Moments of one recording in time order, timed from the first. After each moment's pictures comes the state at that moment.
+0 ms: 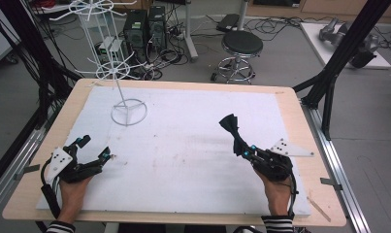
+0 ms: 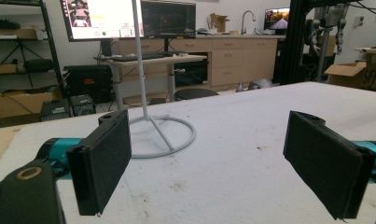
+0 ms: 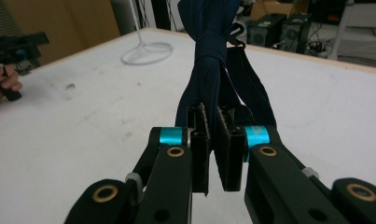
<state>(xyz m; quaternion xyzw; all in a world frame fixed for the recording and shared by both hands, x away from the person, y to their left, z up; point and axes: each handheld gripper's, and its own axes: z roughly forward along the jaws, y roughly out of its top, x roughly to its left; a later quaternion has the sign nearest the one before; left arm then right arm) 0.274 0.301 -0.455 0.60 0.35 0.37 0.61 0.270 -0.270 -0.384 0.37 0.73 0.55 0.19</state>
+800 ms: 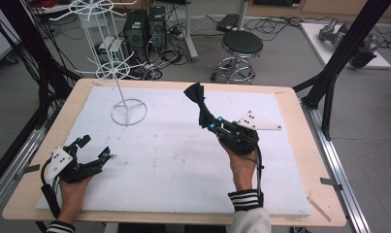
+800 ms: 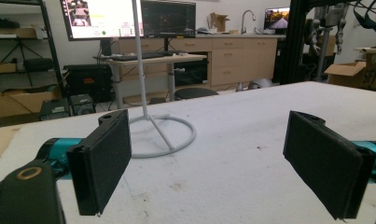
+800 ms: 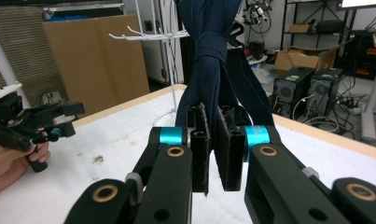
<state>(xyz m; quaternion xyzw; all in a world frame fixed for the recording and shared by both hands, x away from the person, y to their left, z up) 0.275 0.301 -0.455 0.60 0.35 0.37 0.62 0.313 -0.179 -0.334 0.30 0.69 0.62 0.20</state>
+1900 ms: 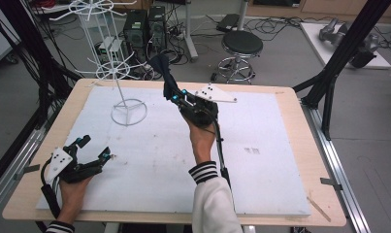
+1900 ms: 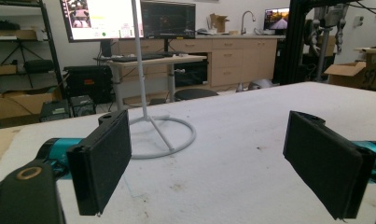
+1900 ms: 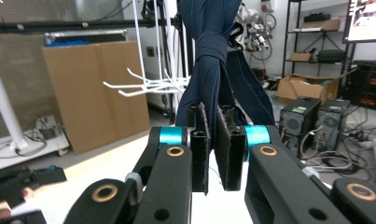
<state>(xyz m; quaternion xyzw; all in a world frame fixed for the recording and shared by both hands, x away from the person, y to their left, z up) 0.274 0.301 -0.455 0.60 0.35 0.37 0.61 0.371 -0.083 -0.308 0.28 0.66 0.66 0.22</state>
